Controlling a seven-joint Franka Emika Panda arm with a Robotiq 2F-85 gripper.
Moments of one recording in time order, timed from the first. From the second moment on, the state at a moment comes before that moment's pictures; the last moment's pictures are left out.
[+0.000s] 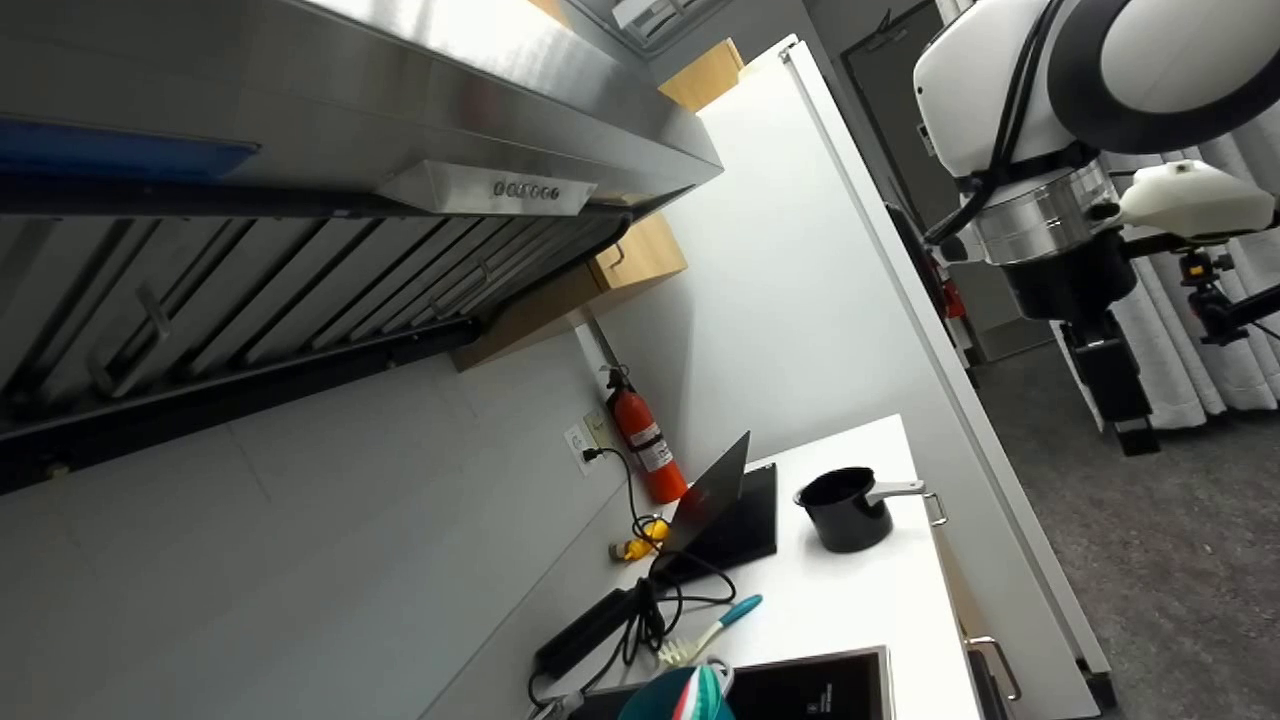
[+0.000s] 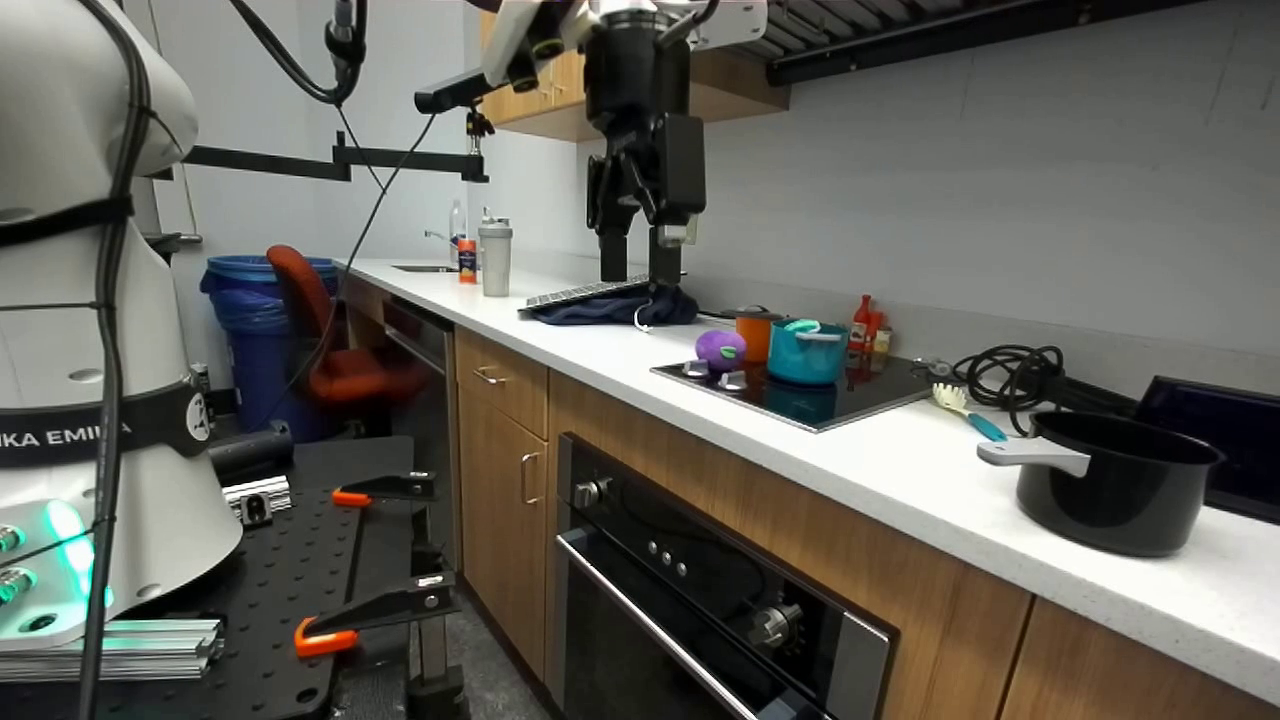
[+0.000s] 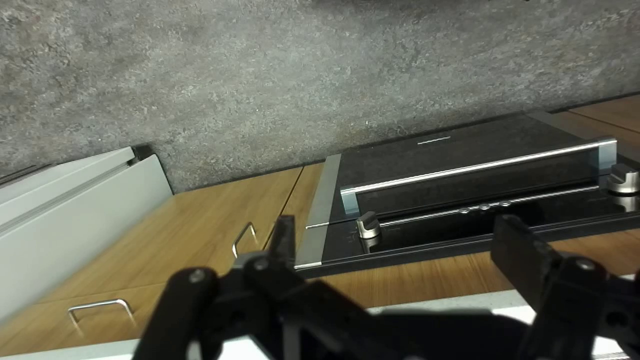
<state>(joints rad) -0.10 -0.49 -0.08 -2.68 -0.19 2.24 -0.11</state>
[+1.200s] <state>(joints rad) -0.10 -0.48 -0.08 -2.68 -0.19 2.24 -0.11</state>
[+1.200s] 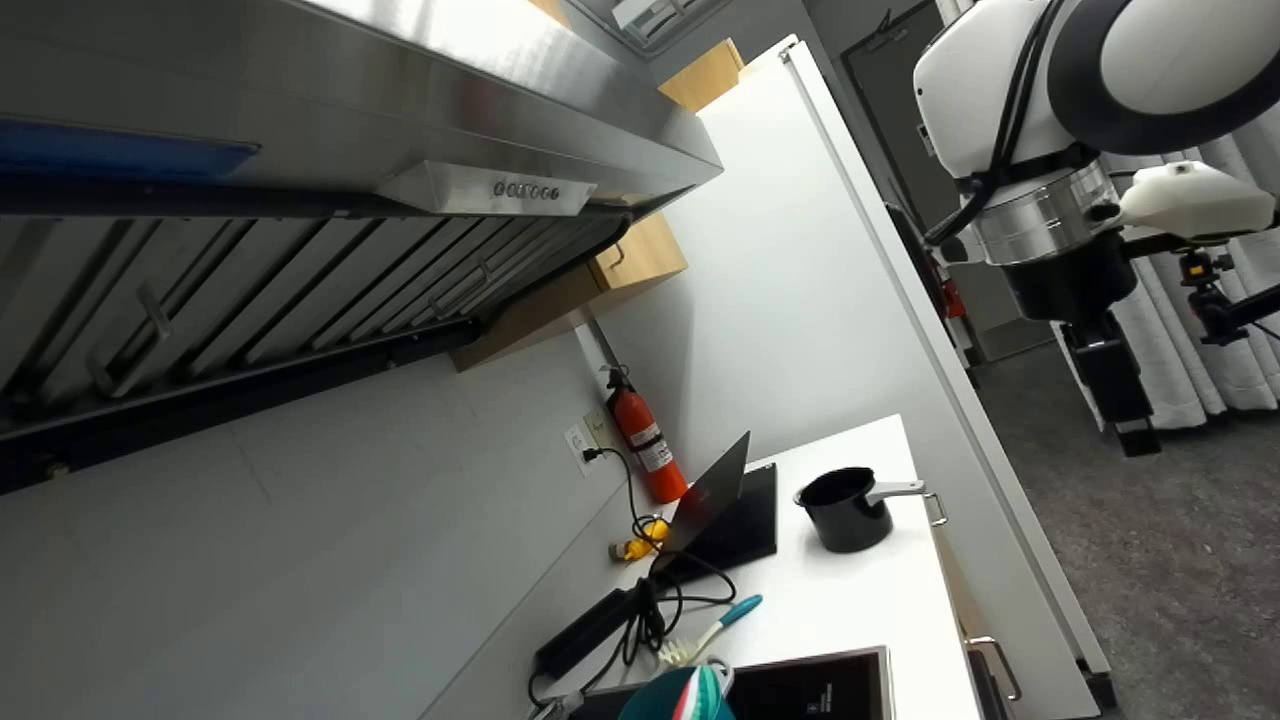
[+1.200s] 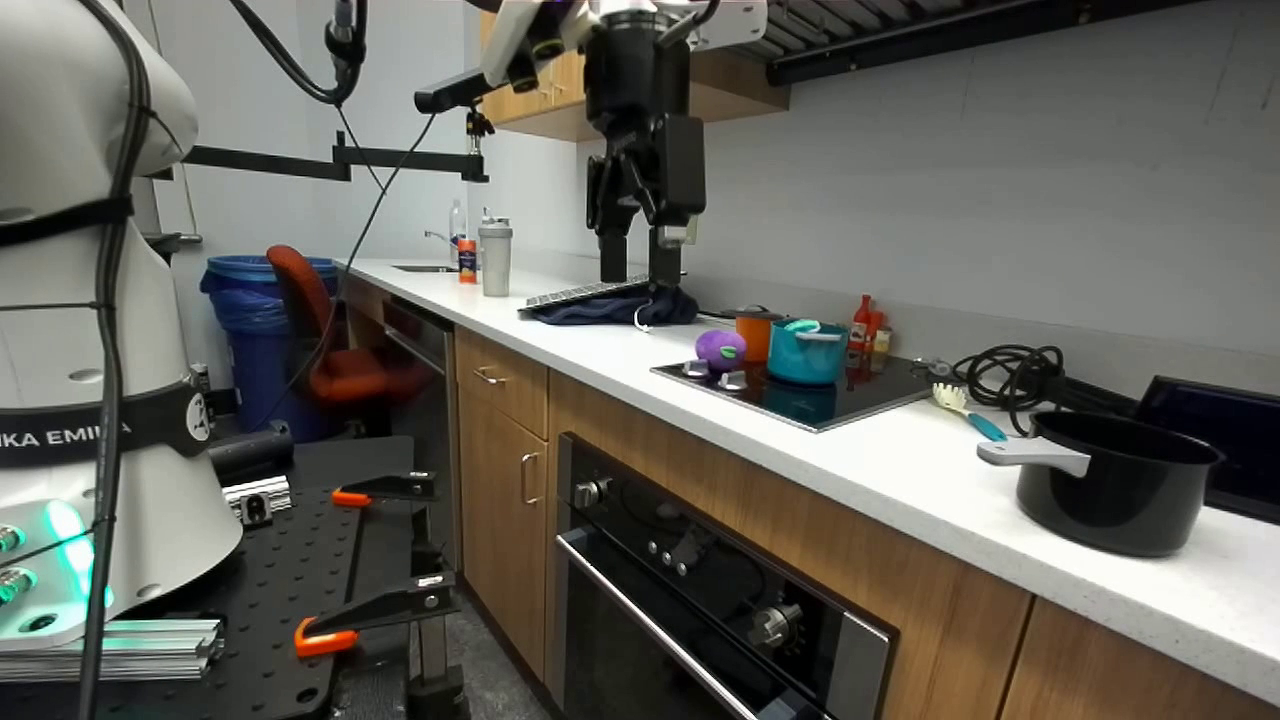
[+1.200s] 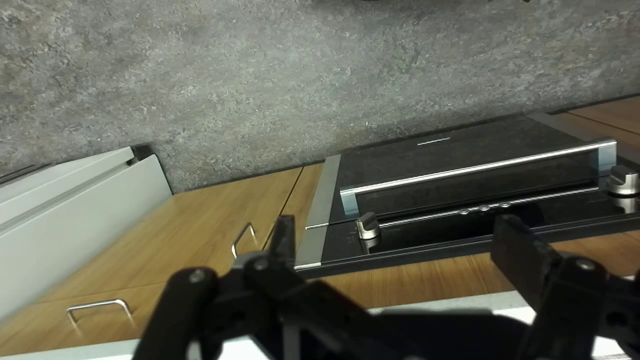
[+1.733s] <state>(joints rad) 0.07 -0.36 0.14 -2.52 -0.10 2.23 0.06</state>
